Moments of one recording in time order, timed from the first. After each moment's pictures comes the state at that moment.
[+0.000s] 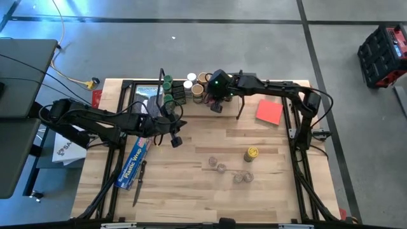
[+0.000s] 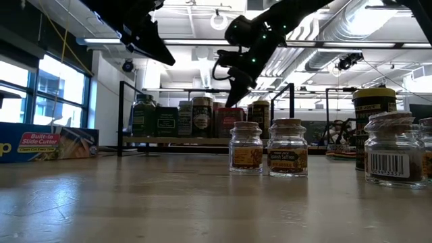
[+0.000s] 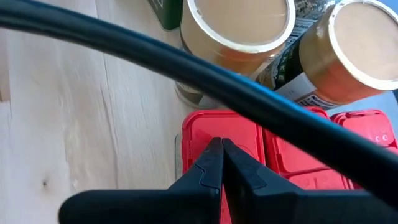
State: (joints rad) left arm -0.11 1.21 0.83 -0.27 -0.53 -0.15; right arm -0.42 1.88 1.49 -0.57 0.06 -0.28
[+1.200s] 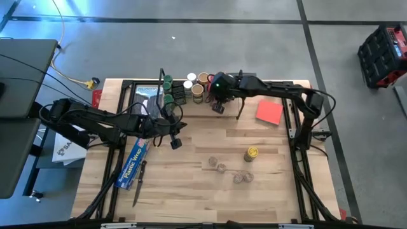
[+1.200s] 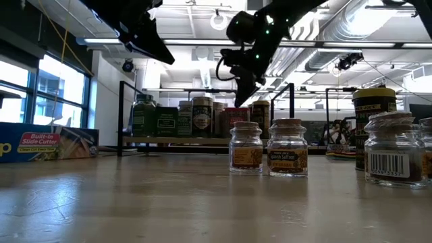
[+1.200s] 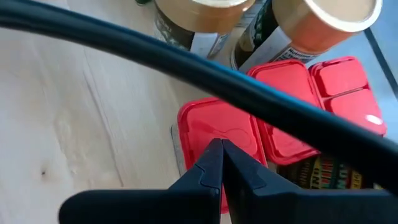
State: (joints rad) left arm -0.13 1.21 0.83 -0.27 -0.53 -0.15; right arm -0.39 1.83 1.49 -0.65 0.17 -0.14
